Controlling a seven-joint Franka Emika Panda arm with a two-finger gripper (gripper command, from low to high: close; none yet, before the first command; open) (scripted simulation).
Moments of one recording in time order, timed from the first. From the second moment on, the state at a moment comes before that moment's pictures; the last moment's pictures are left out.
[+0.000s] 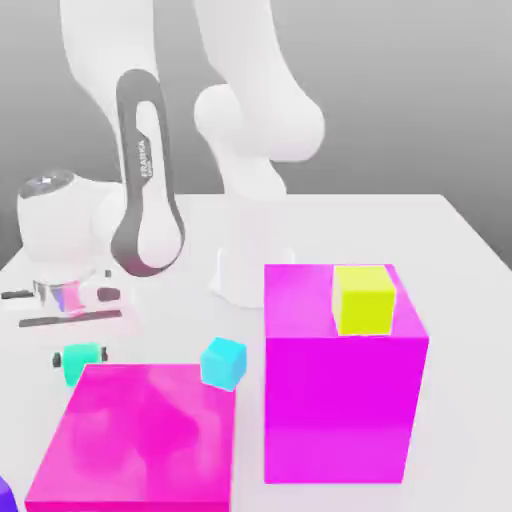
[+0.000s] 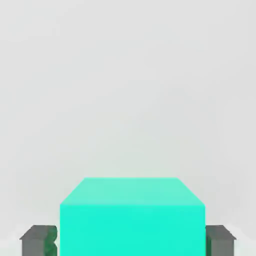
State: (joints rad) arm -0.75 0.28 -0.05 -2.78 0.08 3.06 2.84
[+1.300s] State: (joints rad) arm 0.02 -0.30 0.22 -2.44 0.08 2.14 1.96
